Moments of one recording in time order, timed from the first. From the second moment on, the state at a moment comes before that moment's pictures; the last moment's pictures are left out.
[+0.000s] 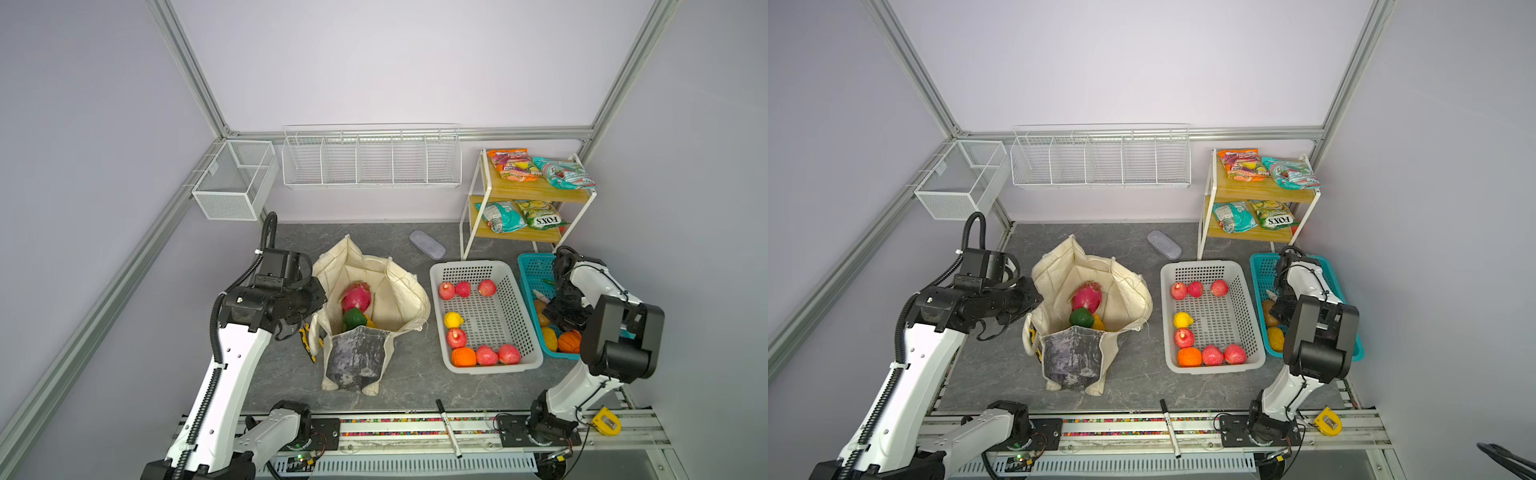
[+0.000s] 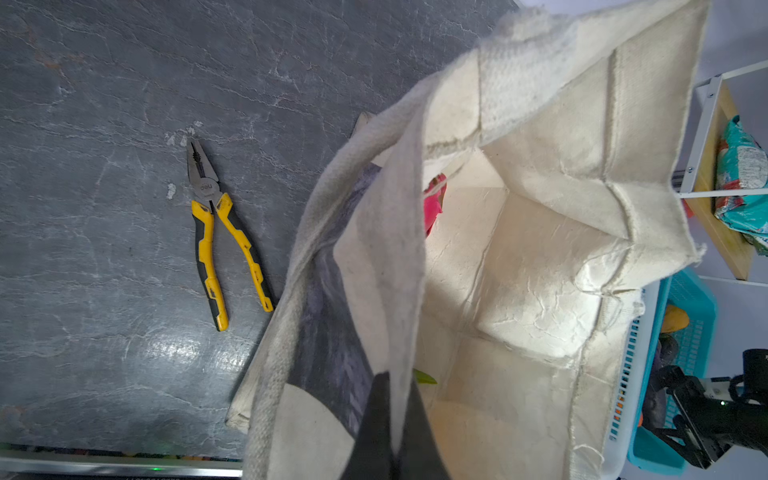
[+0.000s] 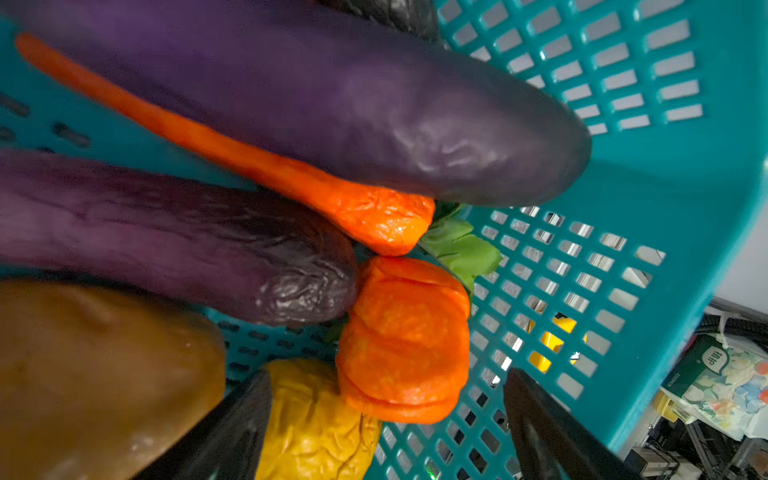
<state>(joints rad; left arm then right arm) -0.23 1.06 1.30 -1.18 0.14 -0.69 -0.27 1.72 1.23 -1.23 0.42 0.69</state>
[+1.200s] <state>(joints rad) -0.23 1.05 1.29 -1.18 0.14 -0.69 -0.37 1.73 1.15 -1.16 0.34 0.54</state>
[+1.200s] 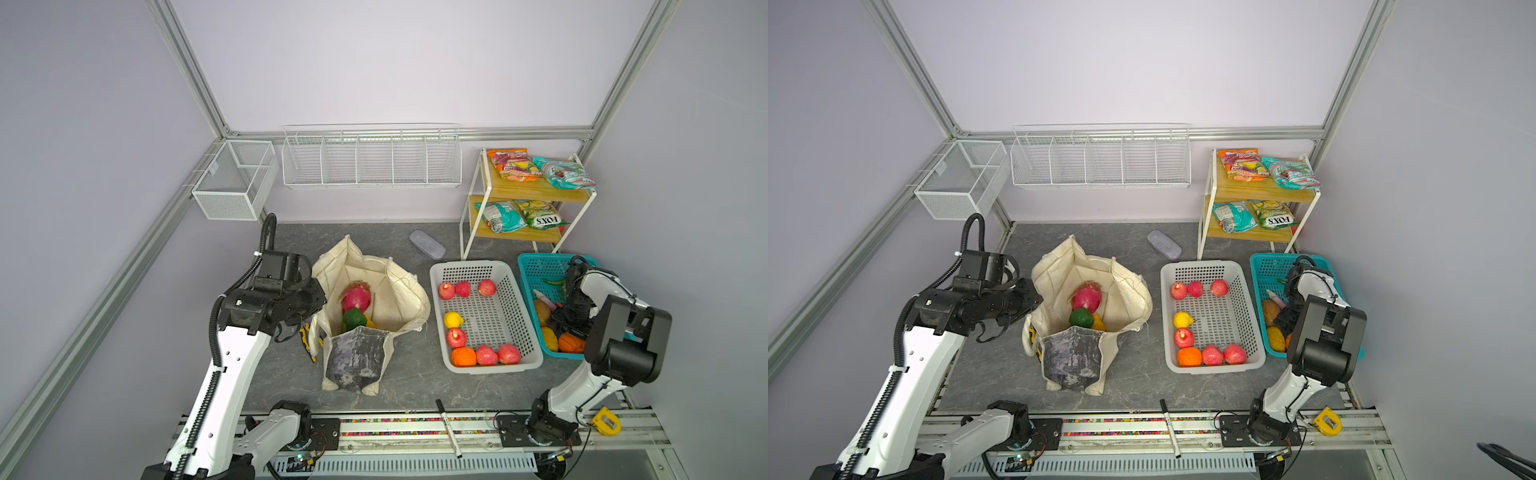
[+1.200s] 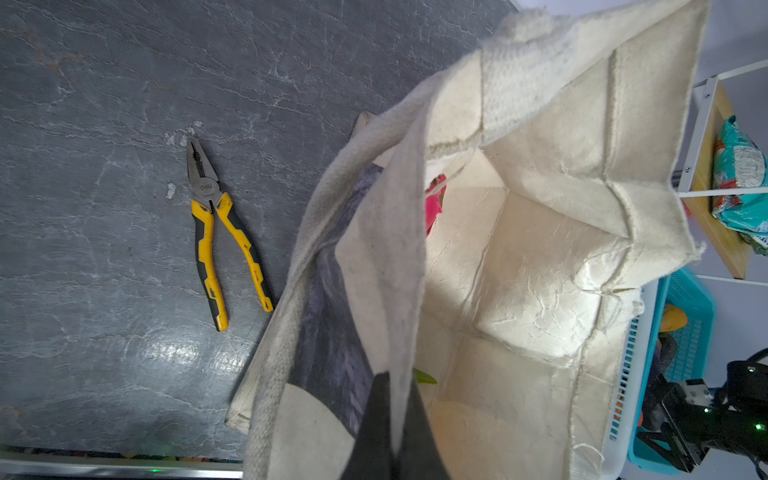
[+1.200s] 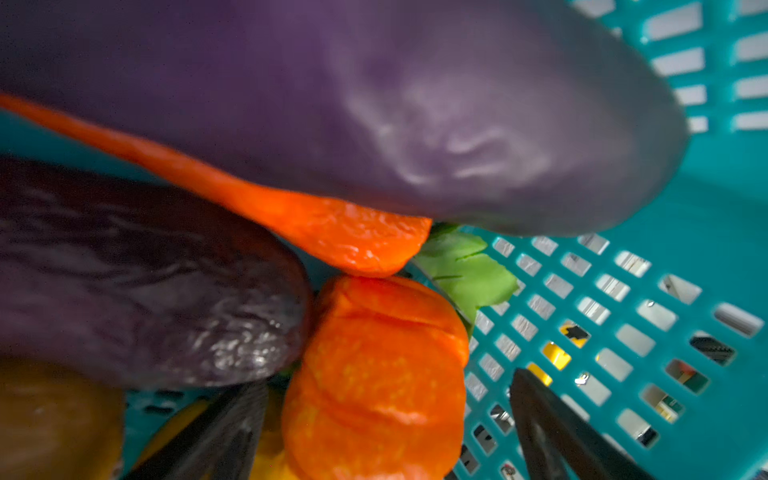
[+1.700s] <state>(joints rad) -0.23 1.05 1.29 -1.18 0.14 -0.69 -0.38 1.73 1.19 -1.18 0.30 0.54</state>
